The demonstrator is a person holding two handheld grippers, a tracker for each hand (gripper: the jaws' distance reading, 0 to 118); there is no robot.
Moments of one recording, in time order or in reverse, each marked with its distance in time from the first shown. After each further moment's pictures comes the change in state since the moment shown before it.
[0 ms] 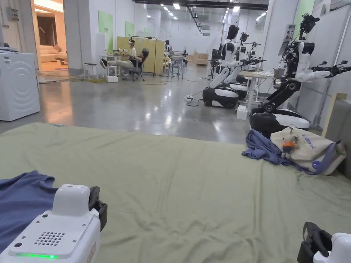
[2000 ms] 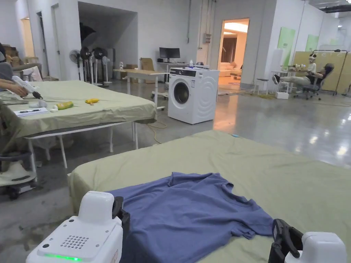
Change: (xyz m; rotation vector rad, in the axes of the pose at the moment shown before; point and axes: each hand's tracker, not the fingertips) left arm -0.232 -0.018 0.162 -0.077 0.565 0.074; right arm -0.320 0.009 0.005 0.024 0.838 0.038
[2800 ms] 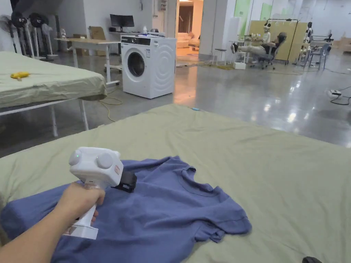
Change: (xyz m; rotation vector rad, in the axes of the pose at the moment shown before) left arm 0.054 -0.032 -0.467 -0.805 -0.205 -0.046; right arm 0.065 -0.035 -0.041 -0.146 -0.102 0.053
